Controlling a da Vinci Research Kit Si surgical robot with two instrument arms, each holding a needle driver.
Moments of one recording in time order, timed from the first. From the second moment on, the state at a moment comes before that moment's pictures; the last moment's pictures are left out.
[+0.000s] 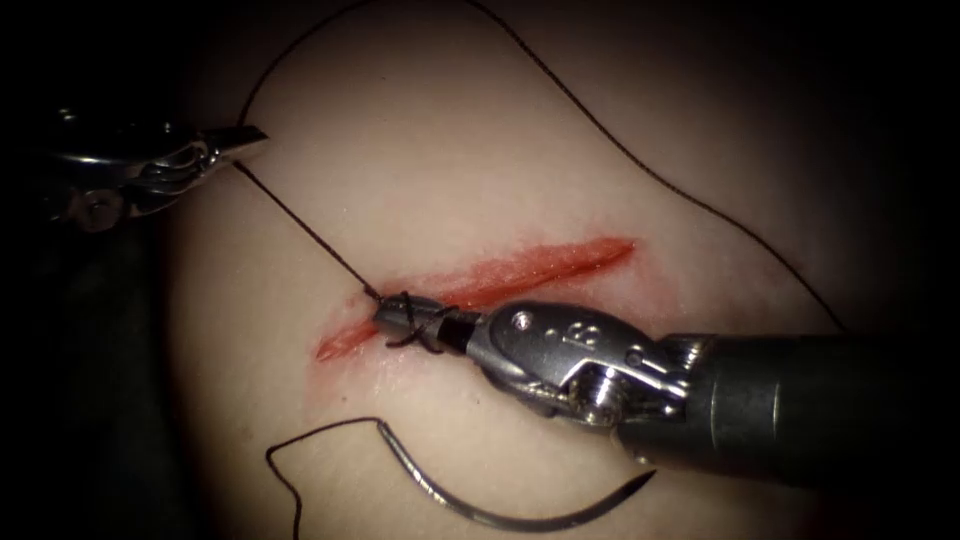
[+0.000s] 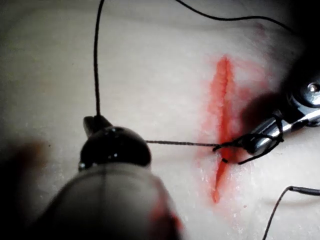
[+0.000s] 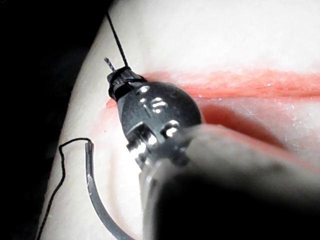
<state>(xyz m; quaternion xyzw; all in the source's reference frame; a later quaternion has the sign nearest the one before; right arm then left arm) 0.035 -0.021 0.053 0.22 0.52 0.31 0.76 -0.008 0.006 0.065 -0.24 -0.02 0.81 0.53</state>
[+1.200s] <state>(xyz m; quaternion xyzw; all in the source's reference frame) 0.034 -0.020 0.053 0.24 0.57 0.03 0.78 -0.008 0.015 0.068 -0.27 0.13 0.87 0.39</state>
